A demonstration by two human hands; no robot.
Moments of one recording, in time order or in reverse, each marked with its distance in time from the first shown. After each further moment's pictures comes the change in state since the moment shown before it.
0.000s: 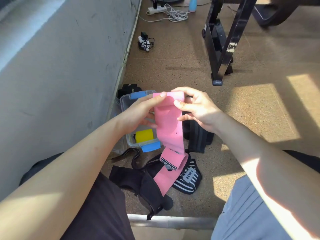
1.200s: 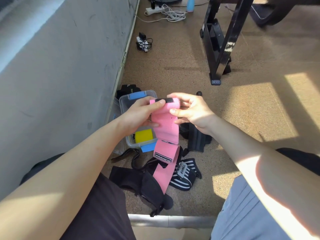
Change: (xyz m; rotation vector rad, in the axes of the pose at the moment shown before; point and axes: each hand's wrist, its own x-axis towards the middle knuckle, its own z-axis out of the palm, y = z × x) left_hand 0.005 -0.007 0.003 -0.081 0.086 -0.022; right_hand 0.004 0.018 0.007 -0.034 0.068 0.030
